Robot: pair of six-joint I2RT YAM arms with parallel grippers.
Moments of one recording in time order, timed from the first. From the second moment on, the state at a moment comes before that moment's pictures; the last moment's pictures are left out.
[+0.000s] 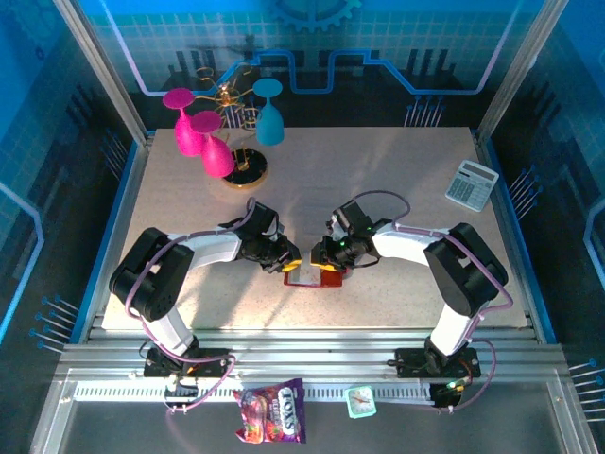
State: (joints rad) left arm -0.47 1.70 0.83 -0.20 0.57 -1.01; right arm 0.60 1.74 0.93 -0.27 -0.51 0.78
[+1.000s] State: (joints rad) left arm -0.49 1.70 0.89 -0.35 0.57 -0.94; right arm 0.53 1.71 0.76 -0.07 -0.61 0.83
